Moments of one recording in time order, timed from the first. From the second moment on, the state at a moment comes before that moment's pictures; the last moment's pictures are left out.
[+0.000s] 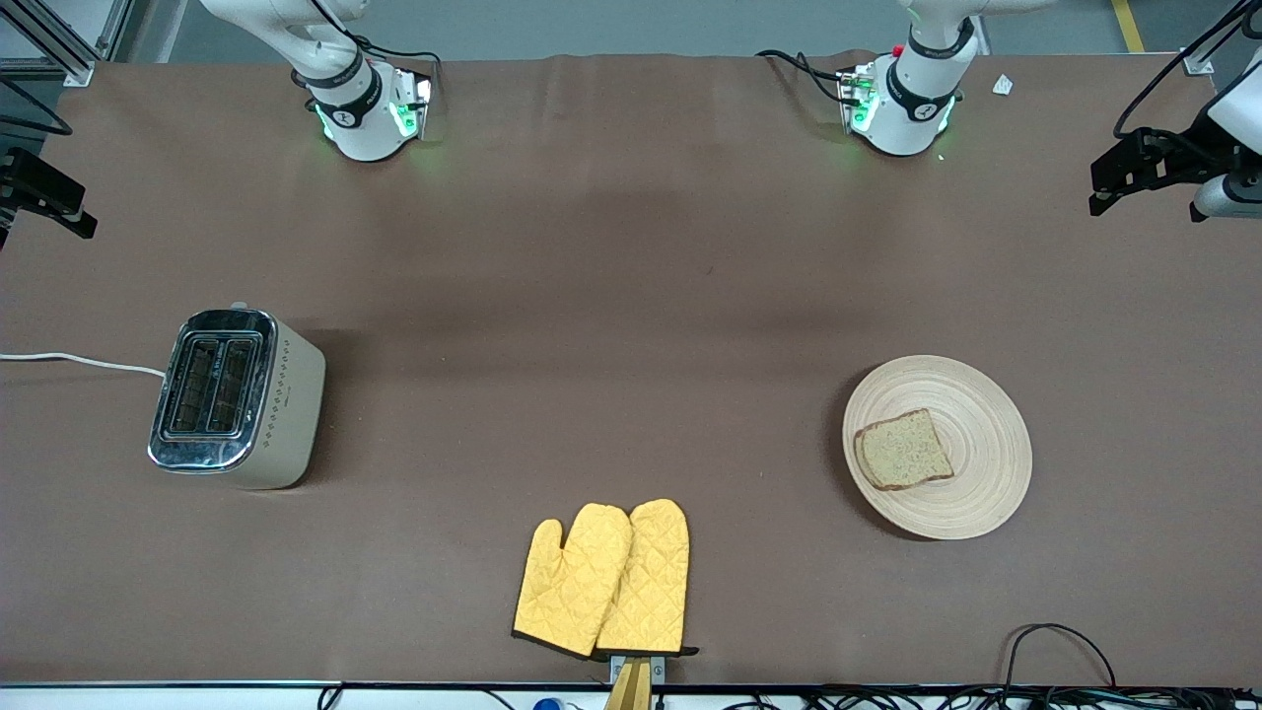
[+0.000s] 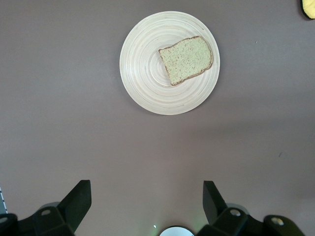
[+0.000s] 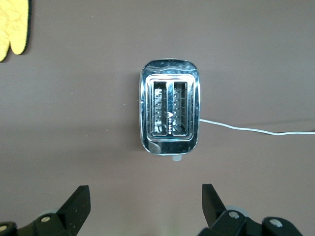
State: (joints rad) left arm -0.02 -0.08 -0.06 -1.55 0.05 1.45 0.06; right arm -0.01 0.01 -0.02 -1.38 -0.05 1.41 -0.04
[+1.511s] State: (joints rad) left arm 0.47 0.65 0.02 -1.42 -0.66 1.67 0.53; right arm 0.04 0.00 -0.02 -1.44 -0.06 1.43 -0.01
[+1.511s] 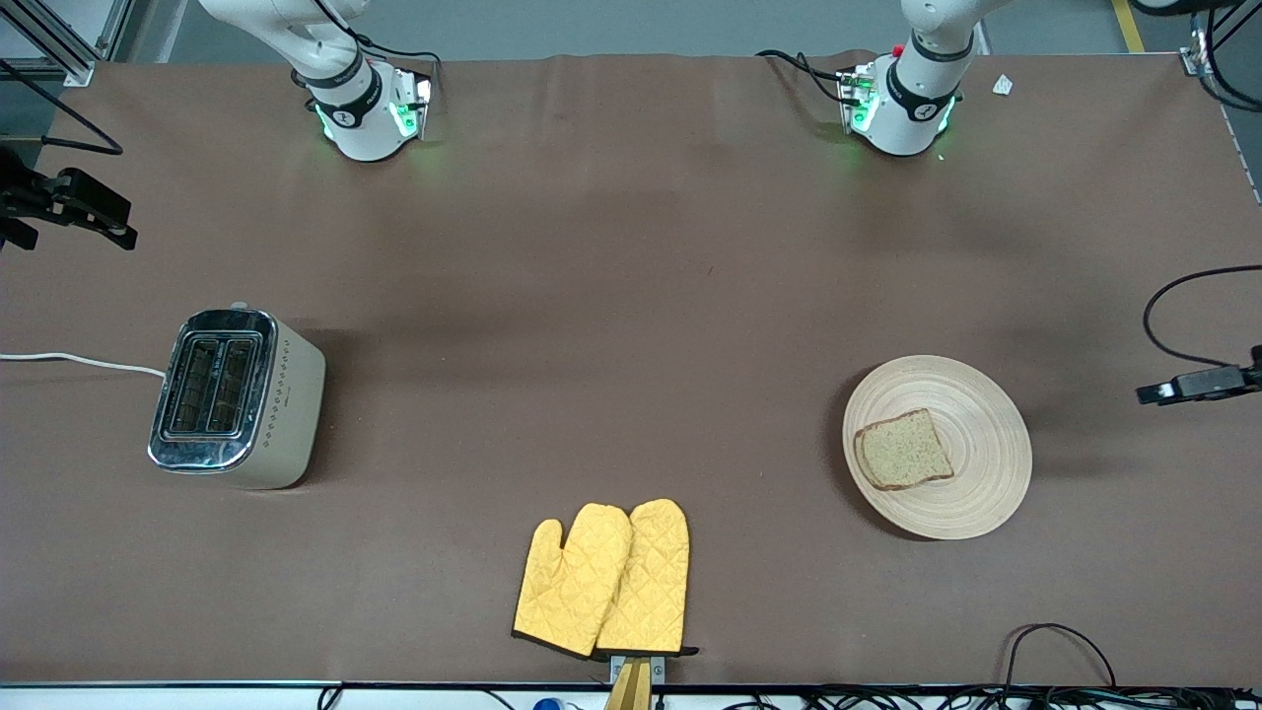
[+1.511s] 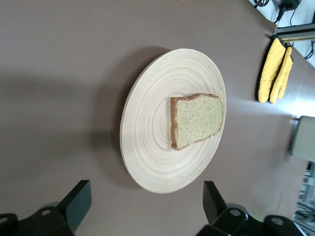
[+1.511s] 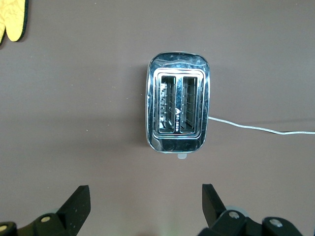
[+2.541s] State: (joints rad) left arm 0.47 0.88 -0.04 -1.39 -0.81 1.71 0.69; right arm 0.08 -0.02 -0.02 -1.46 -0.06 1.40 0.01
